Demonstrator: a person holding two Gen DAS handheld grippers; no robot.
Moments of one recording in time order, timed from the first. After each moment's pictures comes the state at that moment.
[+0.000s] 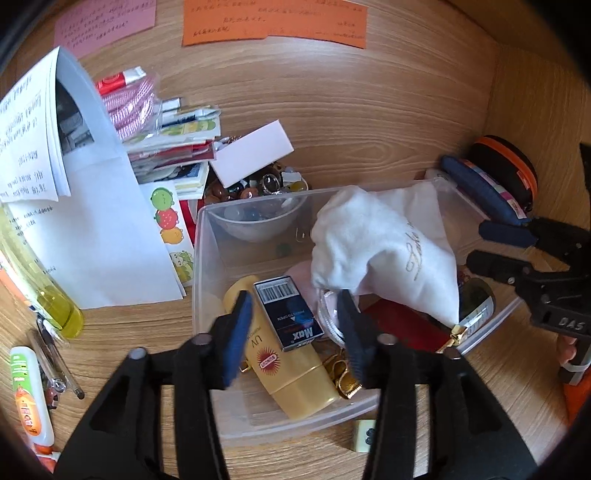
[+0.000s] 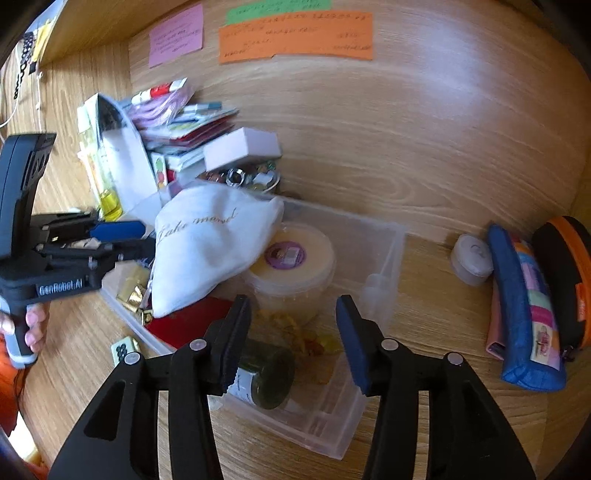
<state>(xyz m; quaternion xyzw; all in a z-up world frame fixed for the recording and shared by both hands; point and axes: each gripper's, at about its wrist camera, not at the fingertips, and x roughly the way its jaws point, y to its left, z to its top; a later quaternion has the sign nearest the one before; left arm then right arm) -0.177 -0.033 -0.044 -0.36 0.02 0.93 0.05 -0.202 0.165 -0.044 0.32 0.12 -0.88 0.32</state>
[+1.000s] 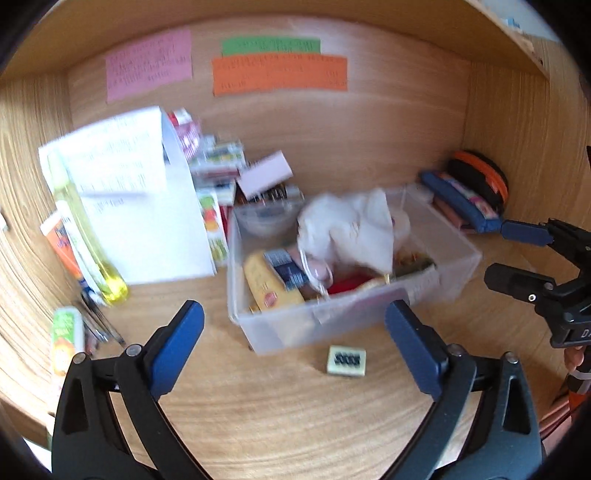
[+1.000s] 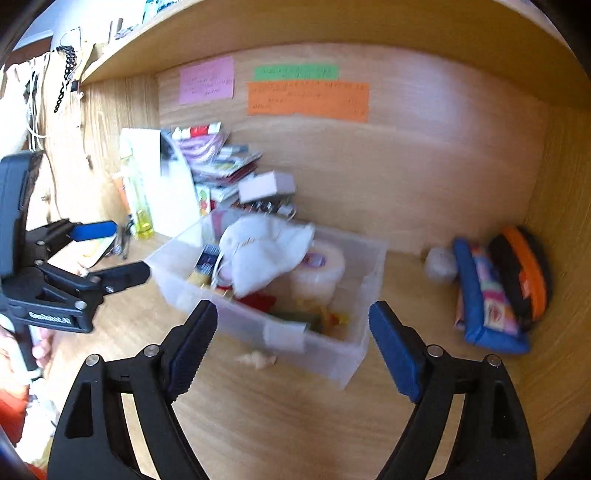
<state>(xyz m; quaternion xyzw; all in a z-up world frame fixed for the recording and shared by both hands) -0.083 -0.022 -0.015 -0.33 0.02 0.94 0.02 -0.110 0.184 -0.002 0.29 0.11 -0.90 0.31</state>
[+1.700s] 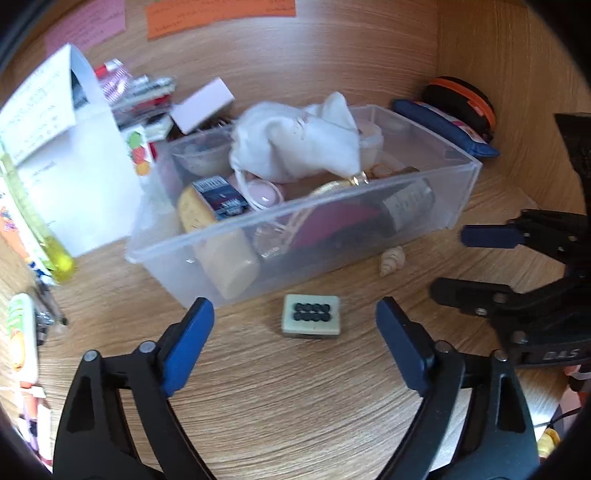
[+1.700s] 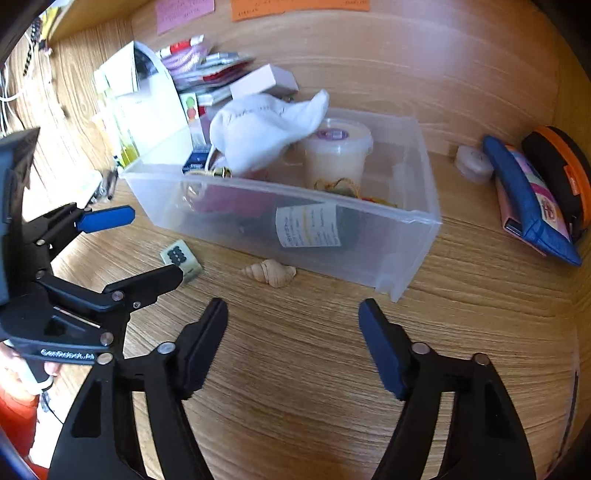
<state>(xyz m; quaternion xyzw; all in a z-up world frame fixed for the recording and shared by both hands) -0.097 0.010 -0.077 -0.40 0.06 0.91 0.07 -0.120 0.164 -0.084 0.41 0.10 -0.86 0.29</state>
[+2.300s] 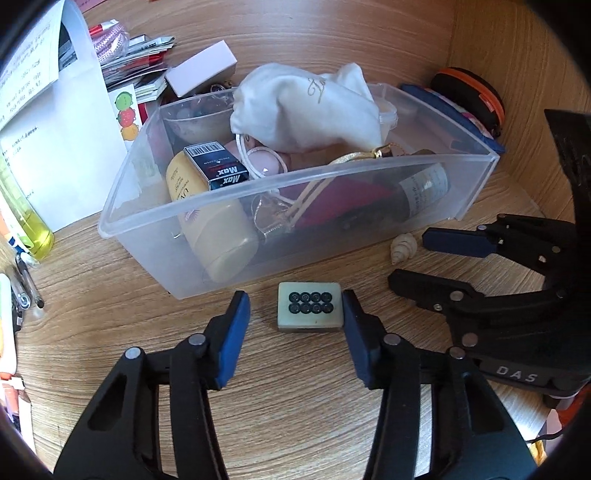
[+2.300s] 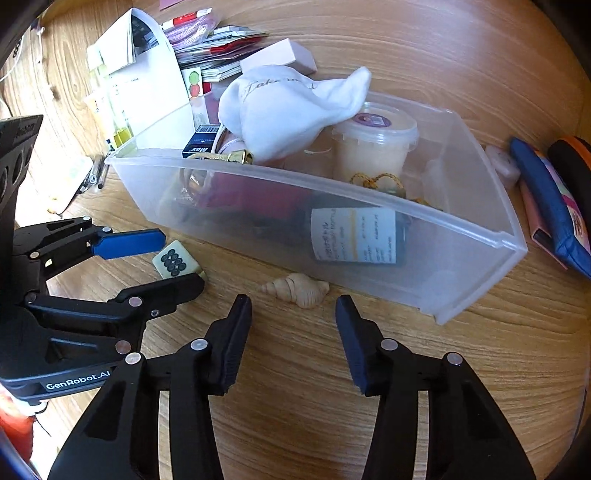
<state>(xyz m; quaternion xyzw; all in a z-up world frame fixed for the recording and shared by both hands) -0.110 0.002 -0.087 -0.43 0.02 0.90 0.08 -0.133 0.127 -0.100 0.42 0.12 -0.85 0.28</state>
